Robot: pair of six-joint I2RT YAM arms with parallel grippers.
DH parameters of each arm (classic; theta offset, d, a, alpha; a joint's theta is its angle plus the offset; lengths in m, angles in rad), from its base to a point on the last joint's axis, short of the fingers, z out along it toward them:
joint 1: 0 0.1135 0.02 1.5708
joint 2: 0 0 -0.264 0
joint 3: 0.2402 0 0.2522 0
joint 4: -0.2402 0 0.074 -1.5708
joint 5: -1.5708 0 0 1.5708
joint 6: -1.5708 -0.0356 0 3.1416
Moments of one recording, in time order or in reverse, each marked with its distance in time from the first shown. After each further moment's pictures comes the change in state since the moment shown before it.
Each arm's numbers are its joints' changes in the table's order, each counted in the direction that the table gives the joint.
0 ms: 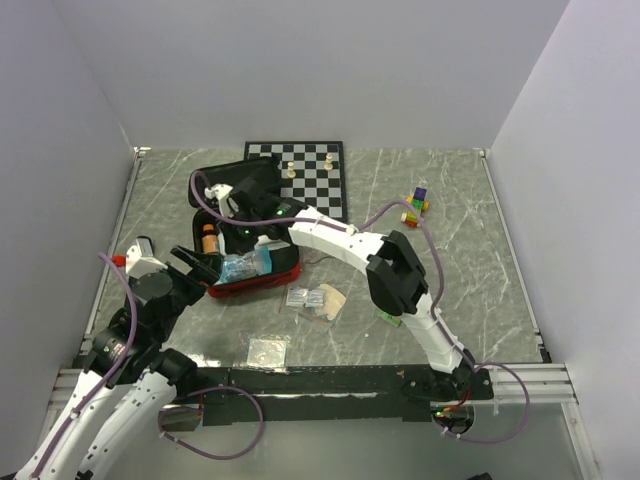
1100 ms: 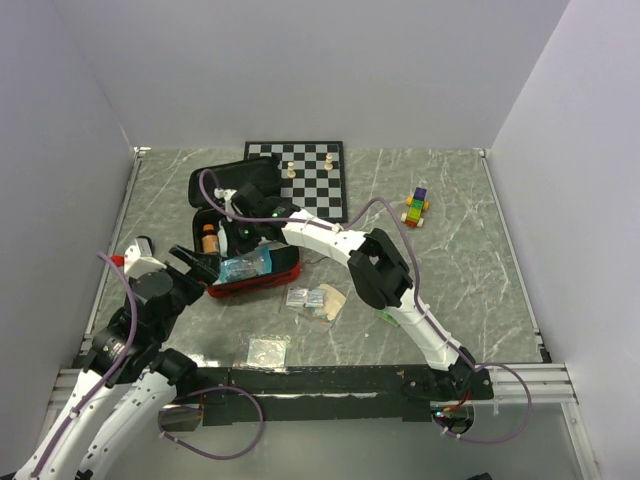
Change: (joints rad) left arm 0.000 -0.006 0.010 -0.016 0.026 -0.006; right arm -0.042 -0.179 0.093 0.035 0.016 -0.174
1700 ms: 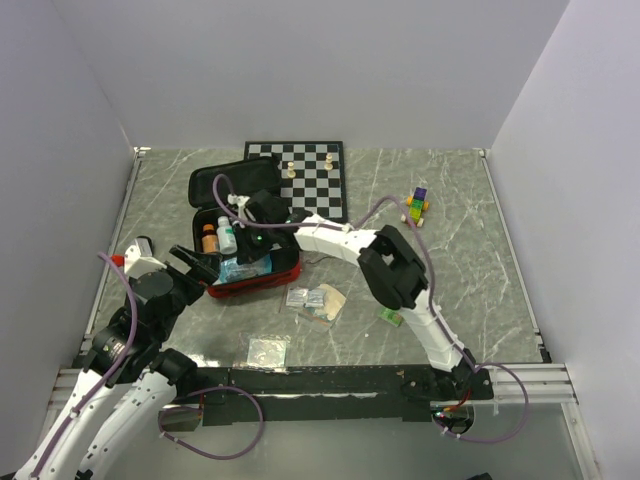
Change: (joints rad) left arm 0.000 -0.003 0.000 0.000 0.000 -0.001; right arm -0.019 0.114 -0.253 0.142 0.042 -0.029
